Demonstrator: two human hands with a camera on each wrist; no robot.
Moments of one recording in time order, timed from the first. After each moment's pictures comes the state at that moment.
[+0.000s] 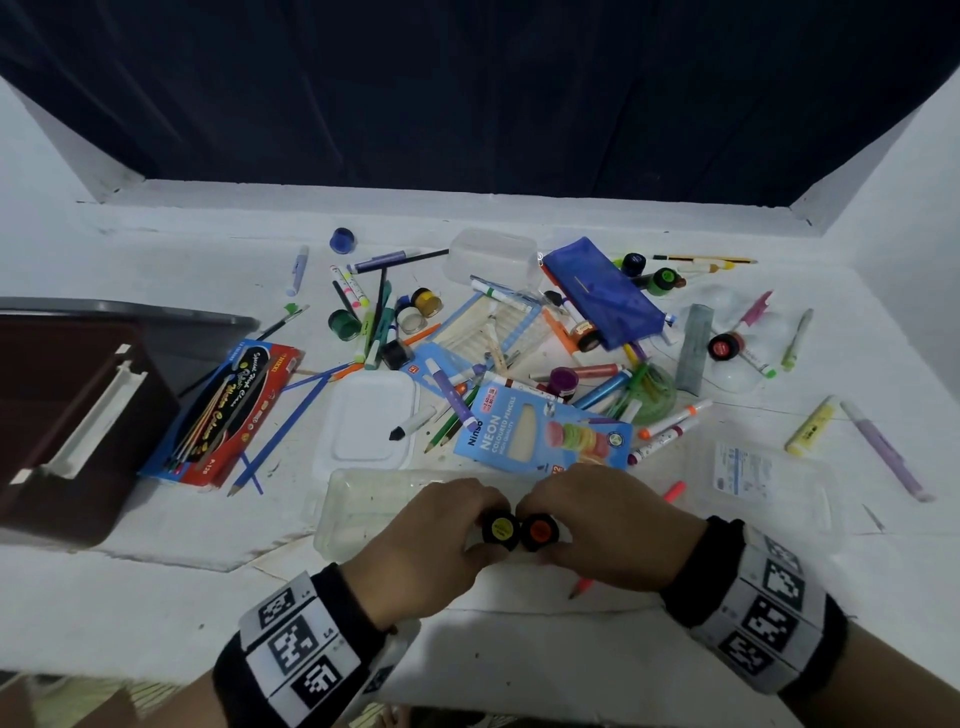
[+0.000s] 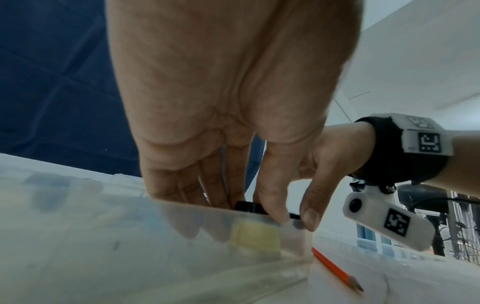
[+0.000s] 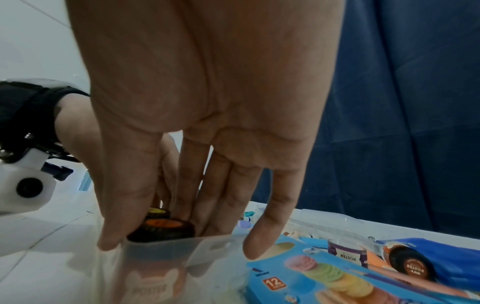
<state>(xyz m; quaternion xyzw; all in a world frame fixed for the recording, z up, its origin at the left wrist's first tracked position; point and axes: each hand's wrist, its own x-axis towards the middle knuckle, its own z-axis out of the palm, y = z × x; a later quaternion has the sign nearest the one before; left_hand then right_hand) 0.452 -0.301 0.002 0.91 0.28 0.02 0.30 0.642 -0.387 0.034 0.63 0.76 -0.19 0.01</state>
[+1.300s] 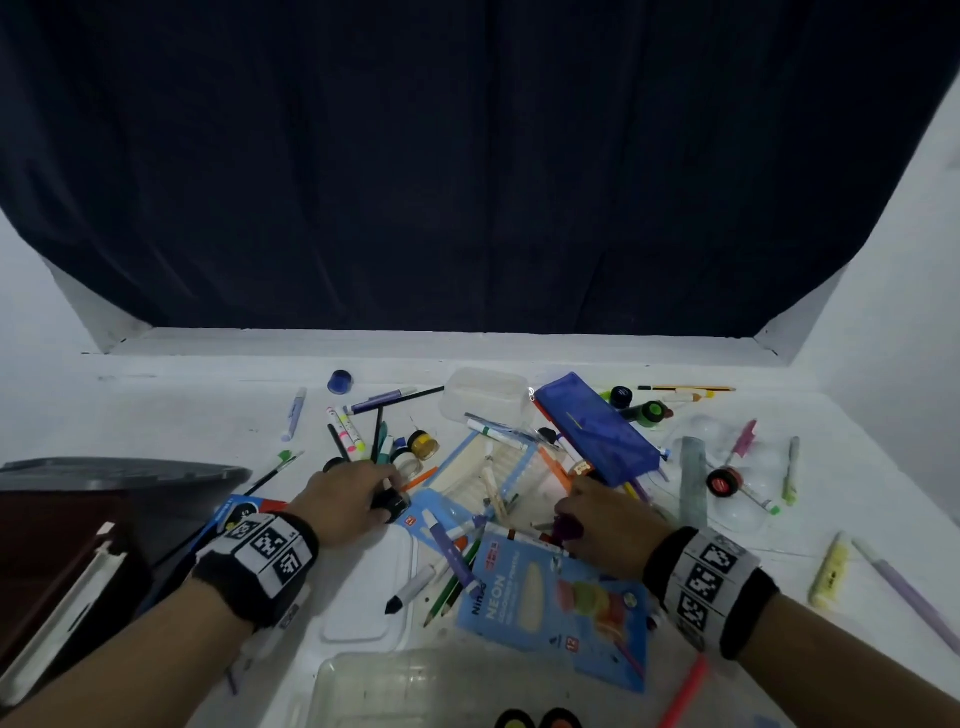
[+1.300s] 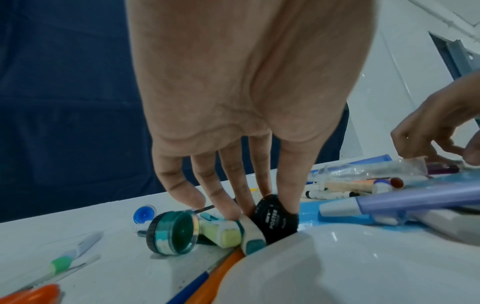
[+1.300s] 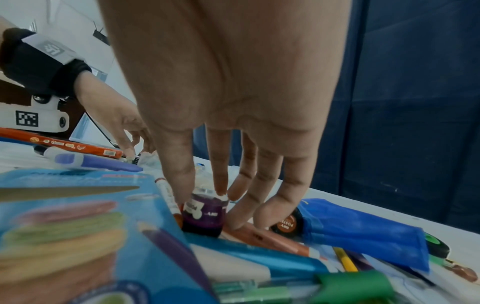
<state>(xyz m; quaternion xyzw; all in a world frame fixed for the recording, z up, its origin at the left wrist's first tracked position) 0.461 -0.073 0.015 0.91 0.38 -0.02 0.13 0.730 -0.274 0.021 0.76 0.64 -0.12 0.01</state>
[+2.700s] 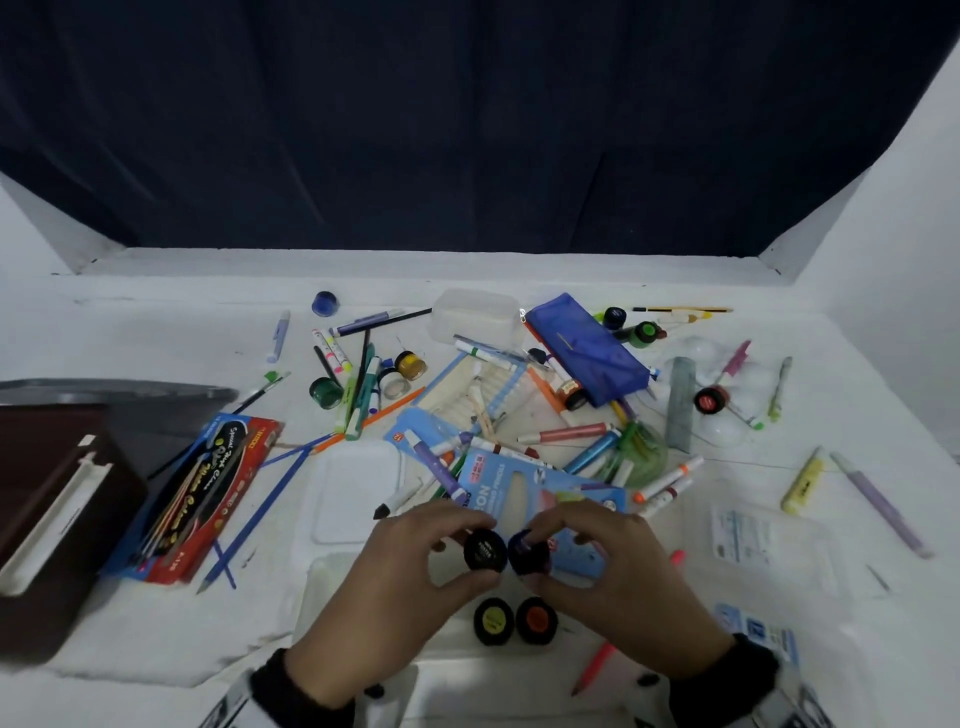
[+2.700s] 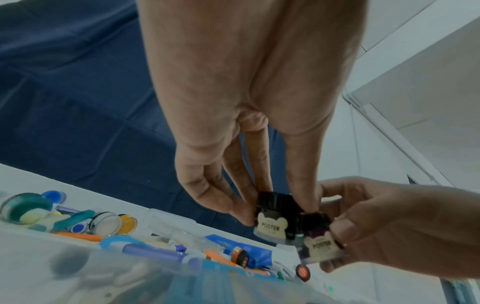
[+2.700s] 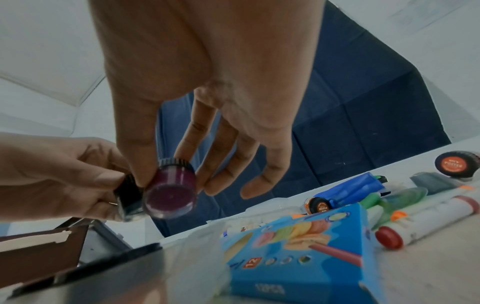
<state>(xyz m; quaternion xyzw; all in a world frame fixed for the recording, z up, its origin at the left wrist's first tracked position) 0.454 -0.274 0.029 0.86 0.30 0.18 0.36 0.652 -0.391 0.028 0.65 0.62 -0.19 -0.40</state>
